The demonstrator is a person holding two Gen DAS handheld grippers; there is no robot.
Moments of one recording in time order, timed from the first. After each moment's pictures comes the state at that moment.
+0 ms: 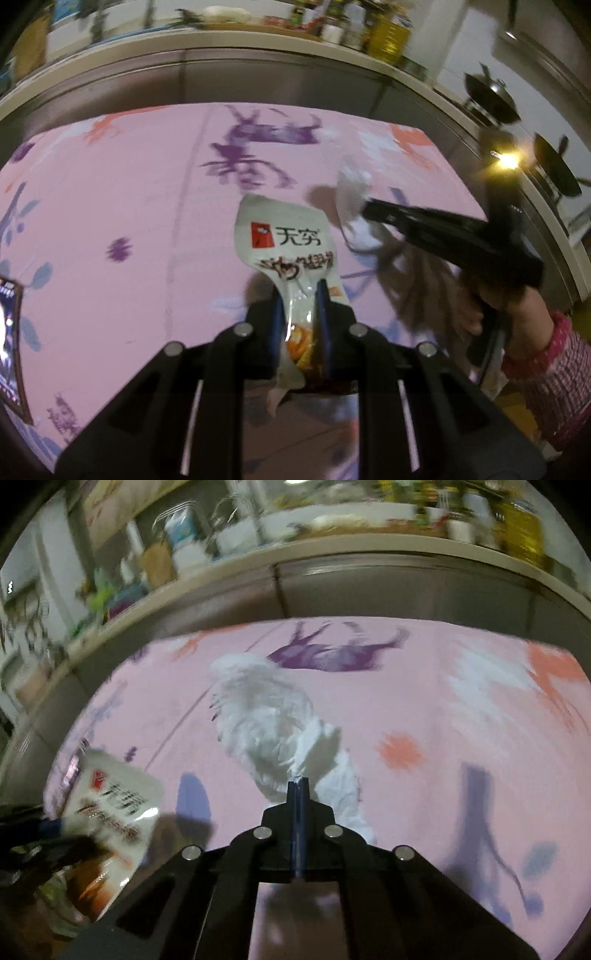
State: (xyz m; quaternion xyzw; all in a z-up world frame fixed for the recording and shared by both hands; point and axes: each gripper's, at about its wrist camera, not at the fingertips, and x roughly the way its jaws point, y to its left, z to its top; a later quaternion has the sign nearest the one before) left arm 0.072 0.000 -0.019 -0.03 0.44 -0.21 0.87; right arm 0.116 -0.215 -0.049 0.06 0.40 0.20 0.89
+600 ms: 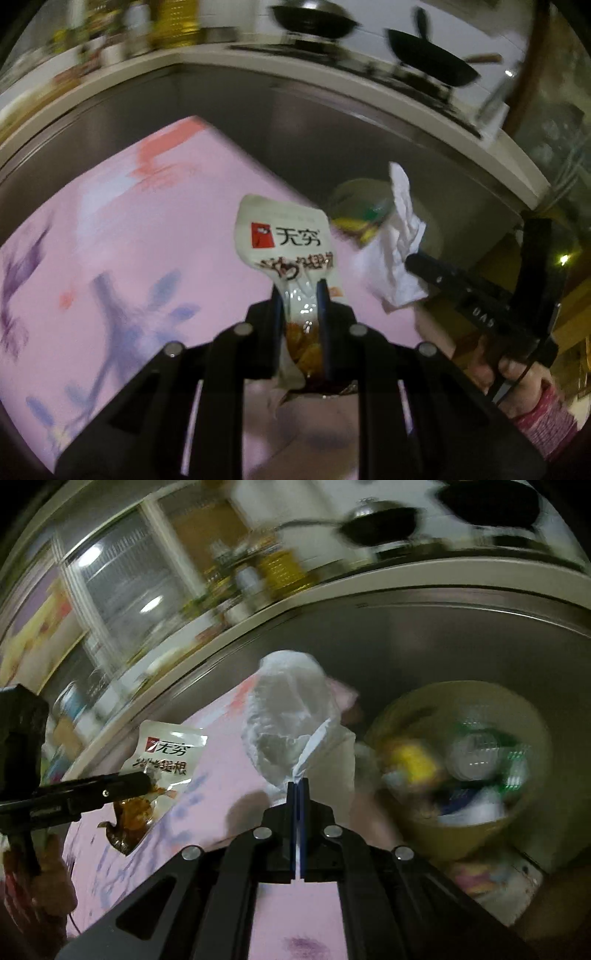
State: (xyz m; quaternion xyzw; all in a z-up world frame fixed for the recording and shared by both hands) left arm 0.057 -0.333 0.016 0.12 0.41 -0.44 0.79; right arm -0.087 -0.515 -0.055 0.27 0.25 -0.07 0.93
